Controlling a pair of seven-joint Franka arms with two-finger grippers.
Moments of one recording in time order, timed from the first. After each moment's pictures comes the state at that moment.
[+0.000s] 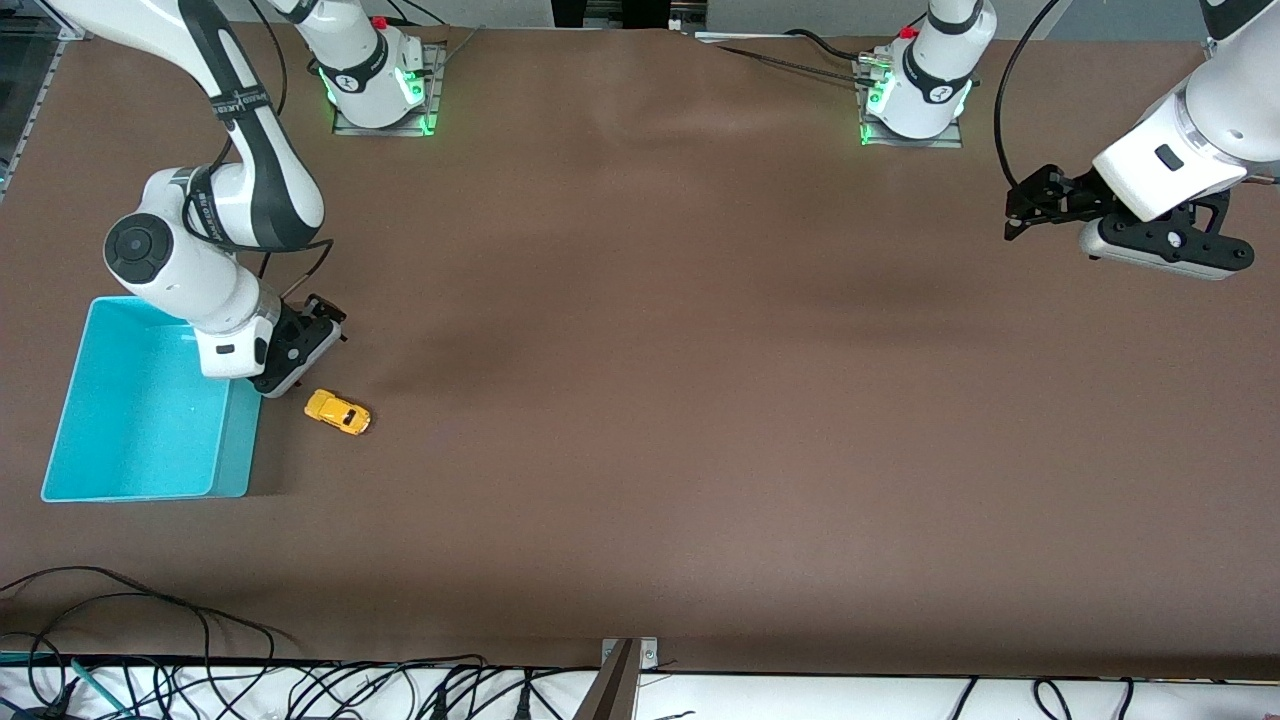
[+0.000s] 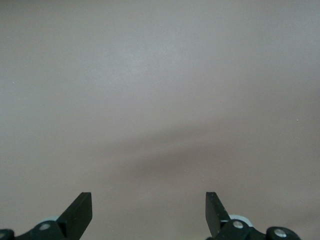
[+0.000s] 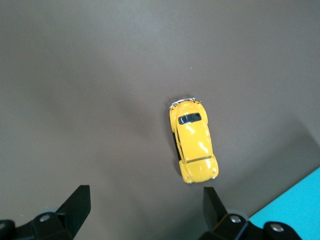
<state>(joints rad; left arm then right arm) -0.07 -0.02 -0.05 -1.66 -0.04 1.57 0.08 -0.06 0.29 0.11 -2.12 -0.02 2.45 -0.90</state>
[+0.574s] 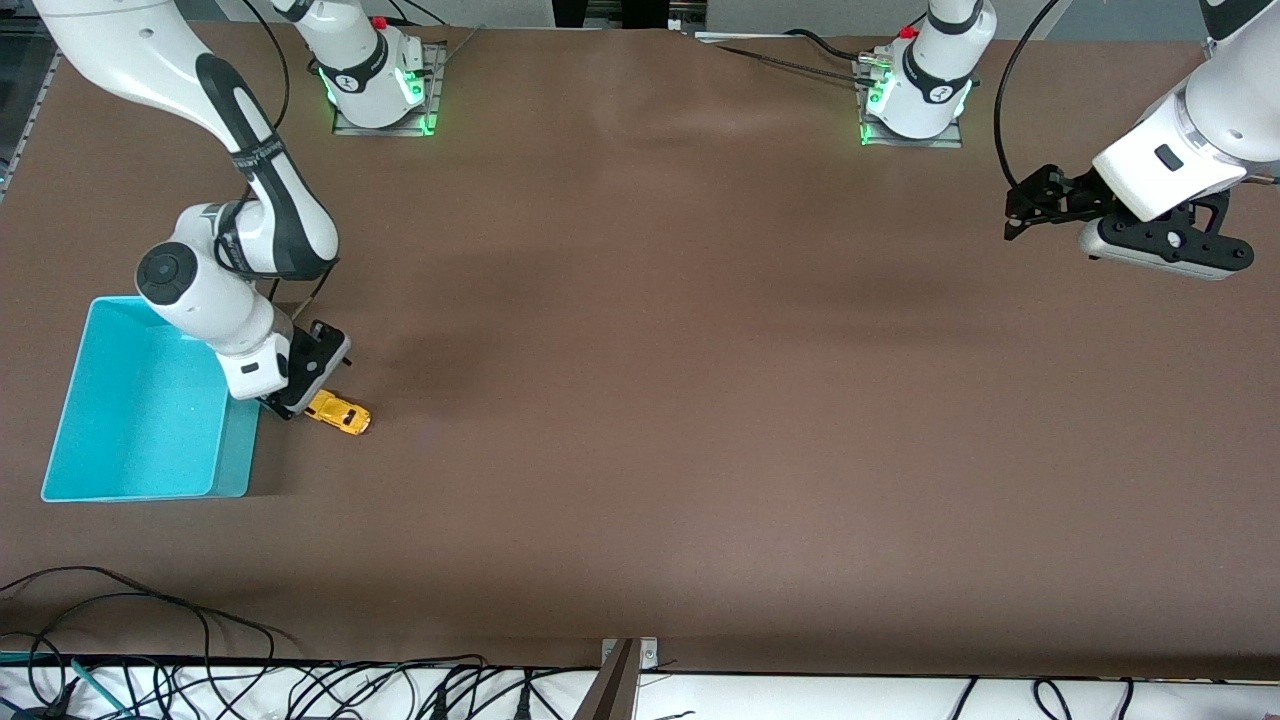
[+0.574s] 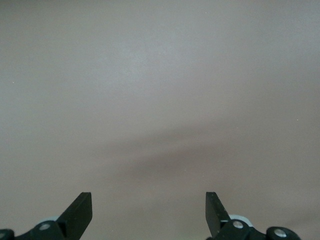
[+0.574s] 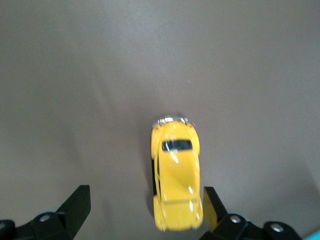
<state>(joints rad) -0.07 -0.02 -0.05 -1.66 -0.04 1.57 0.08 -0.08 0.45 0.13 -2.12 -0.02 2.69 -1.08</state>
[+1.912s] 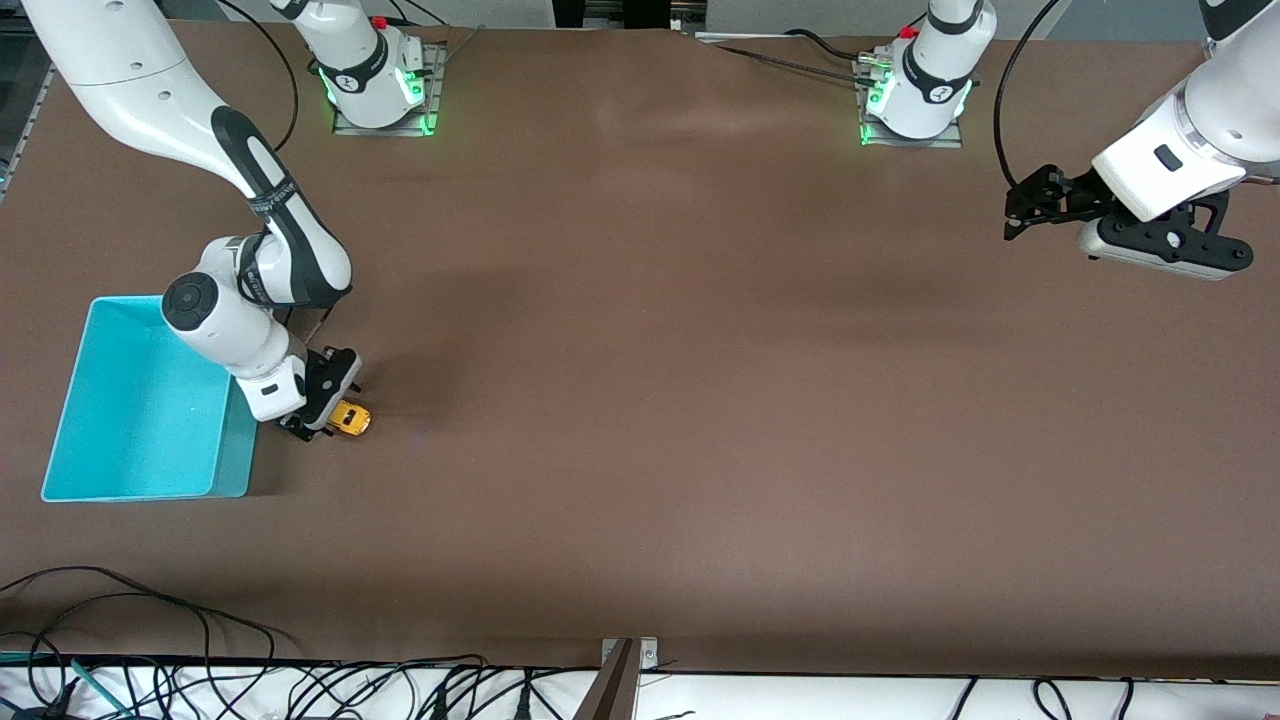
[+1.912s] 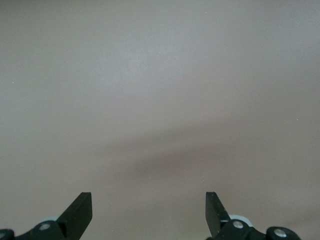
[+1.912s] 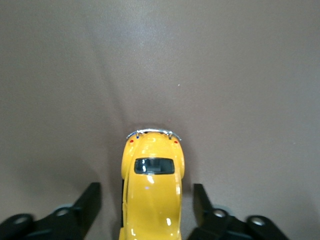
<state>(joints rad) -0.07 -0.02 -0.05 -1.66 -0.04 1.57 0.08 -0.11 0.57 0.14 -2.04 -0.03 2.77 -1.20</state>
